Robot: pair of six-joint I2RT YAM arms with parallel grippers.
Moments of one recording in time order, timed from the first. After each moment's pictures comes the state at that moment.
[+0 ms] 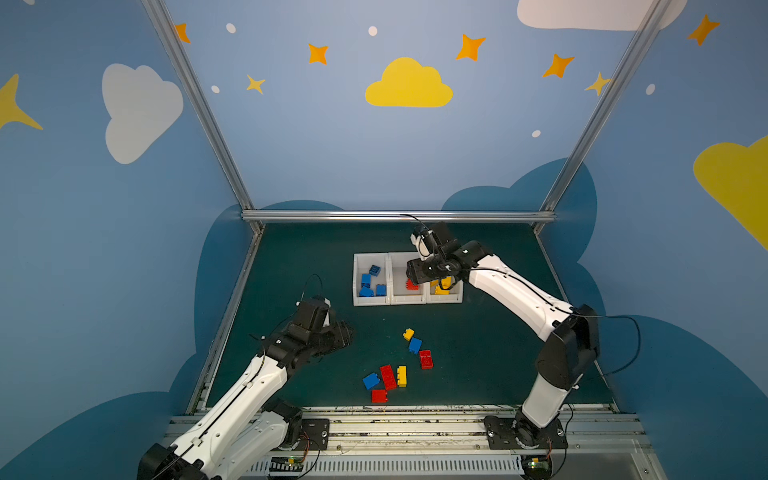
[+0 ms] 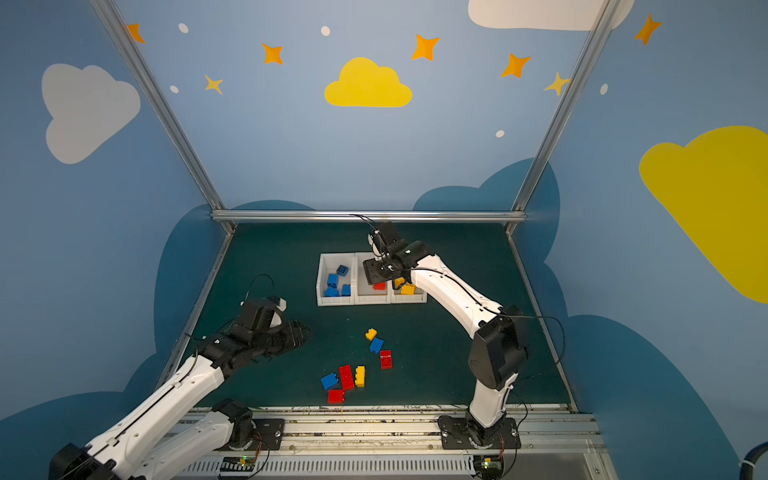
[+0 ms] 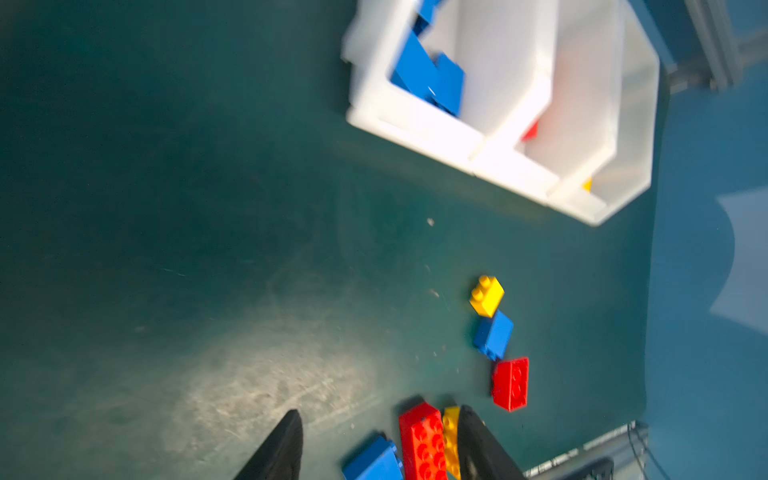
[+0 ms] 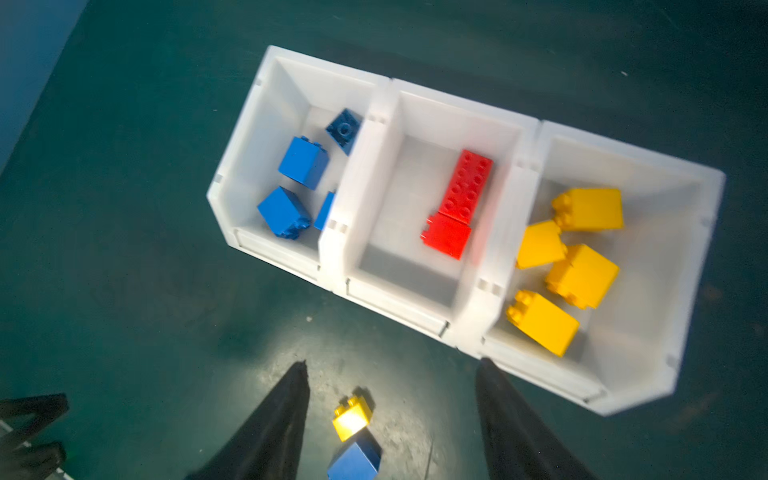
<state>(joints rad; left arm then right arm) -0.45 0.91 0.62 -0.62 0.19 -0.73 0.68 1.72 1.60 -0.83 0.04 0.28</state>
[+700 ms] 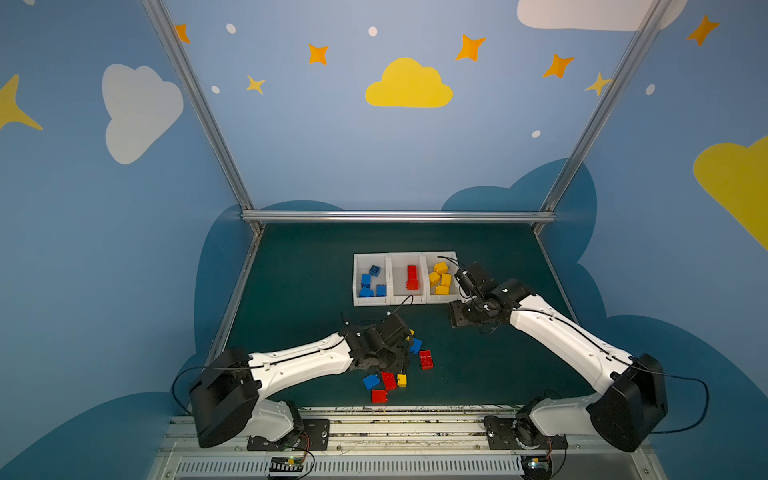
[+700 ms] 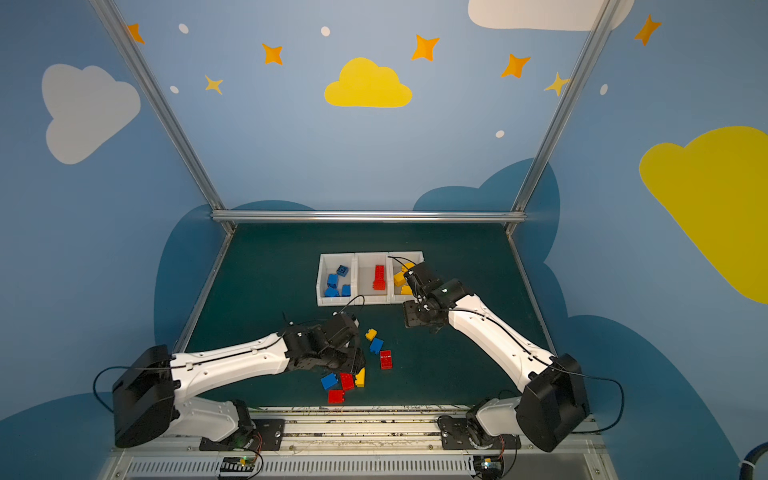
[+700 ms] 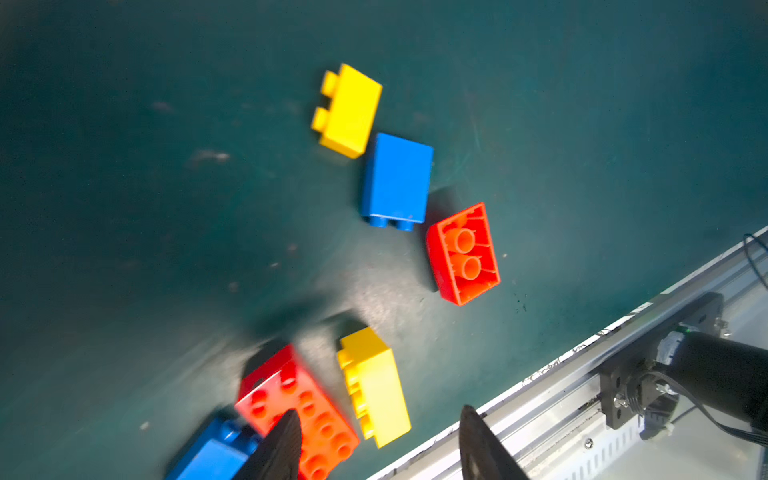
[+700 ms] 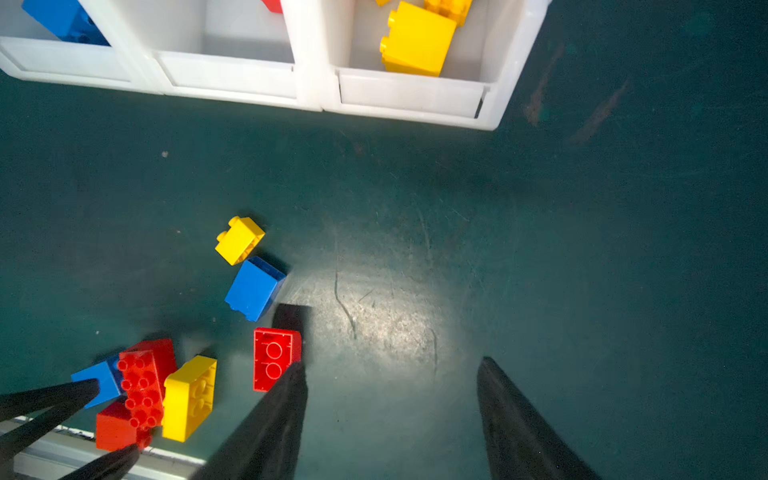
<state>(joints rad) -1.02 1.44 0.89 -0.56 0.06 -0.81 0.62 1.35 1.10 -0.94 0.08 0.40</state>
